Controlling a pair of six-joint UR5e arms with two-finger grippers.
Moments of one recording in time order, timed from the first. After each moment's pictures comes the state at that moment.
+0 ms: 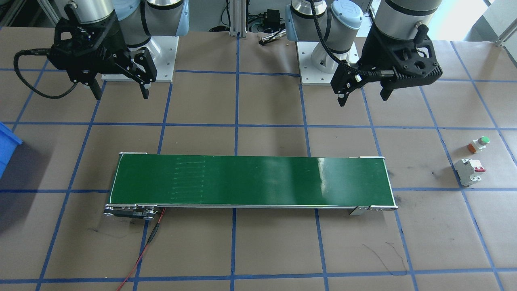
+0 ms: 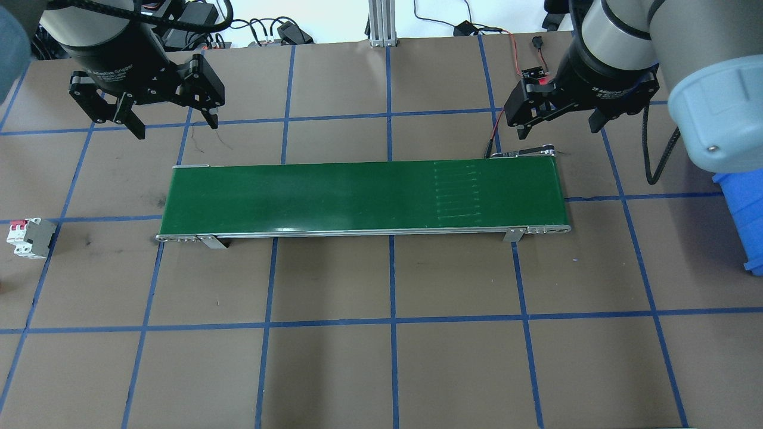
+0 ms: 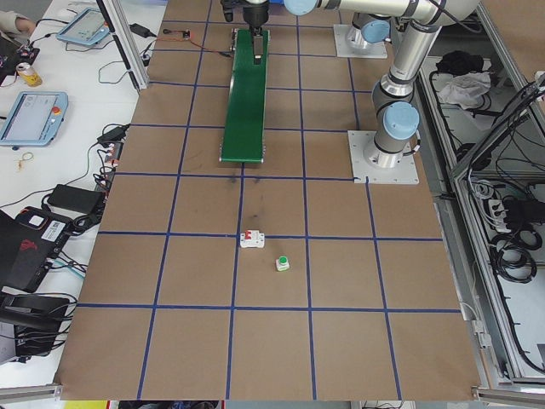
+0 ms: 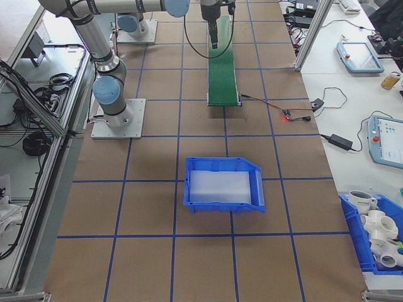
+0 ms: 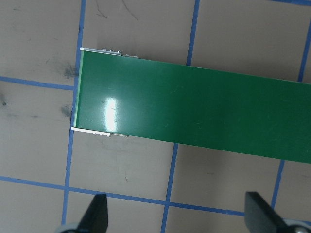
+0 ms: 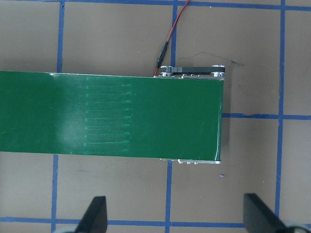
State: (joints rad) left arm -1.56 -1.57 -1.49 -1.62 1.62 -0.14; right arm 1.61 -1.66 1.65 -1.71 -1.59 0.00
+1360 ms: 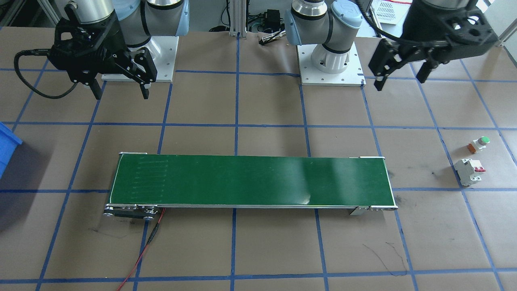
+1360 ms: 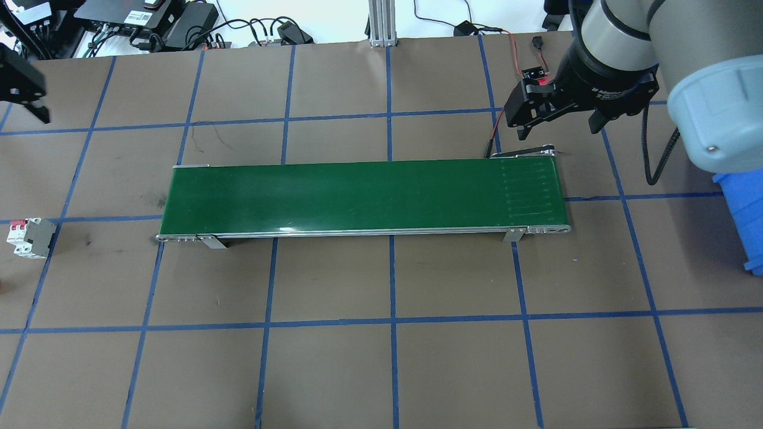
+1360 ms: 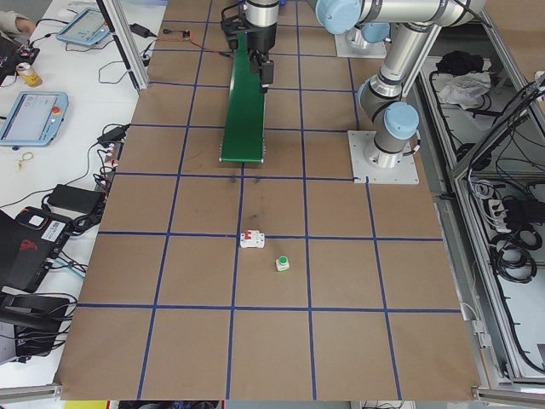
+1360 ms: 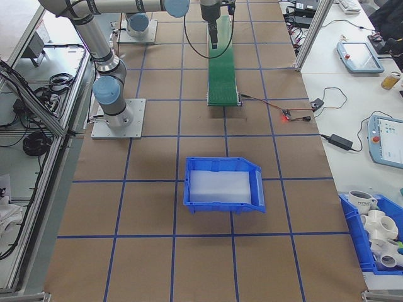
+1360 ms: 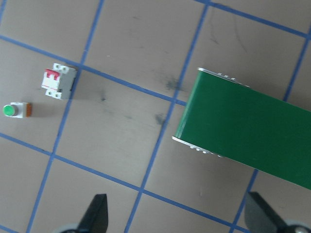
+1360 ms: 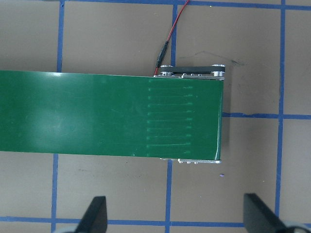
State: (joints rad) left arm -1.17 -1.48 -1.48 -1.65 1.64 0.03; right arm 1.61 -1.66 1.65 -1.71 -1.59 0.00
